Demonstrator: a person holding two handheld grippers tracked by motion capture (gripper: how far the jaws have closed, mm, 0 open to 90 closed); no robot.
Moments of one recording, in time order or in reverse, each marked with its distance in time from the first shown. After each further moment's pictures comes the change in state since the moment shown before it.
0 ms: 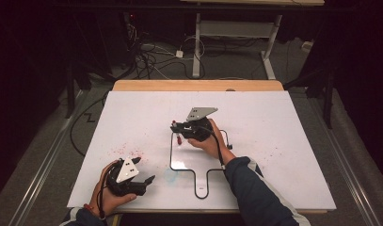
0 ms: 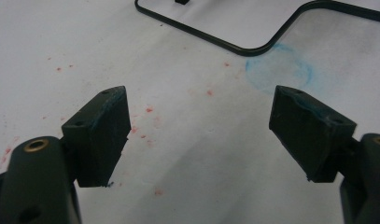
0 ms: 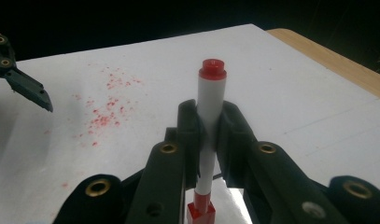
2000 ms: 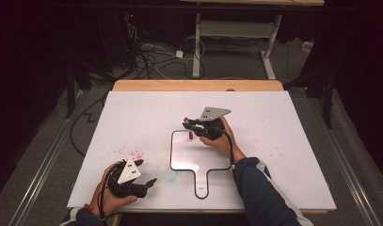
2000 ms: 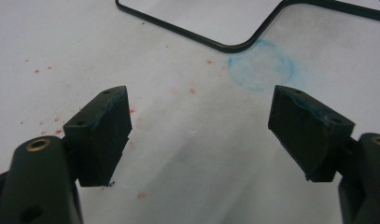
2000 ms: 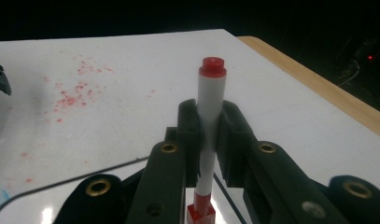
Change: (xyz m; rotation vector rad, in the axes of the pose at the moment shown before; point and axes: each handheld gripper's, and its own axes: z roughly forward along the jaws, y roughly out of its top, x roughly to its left) left arm -0.004 0.000 0.002 0.012 -0.044 0.021; right arm -0.021 -0.019 -0.028 -0.037 -0.089 -0.074
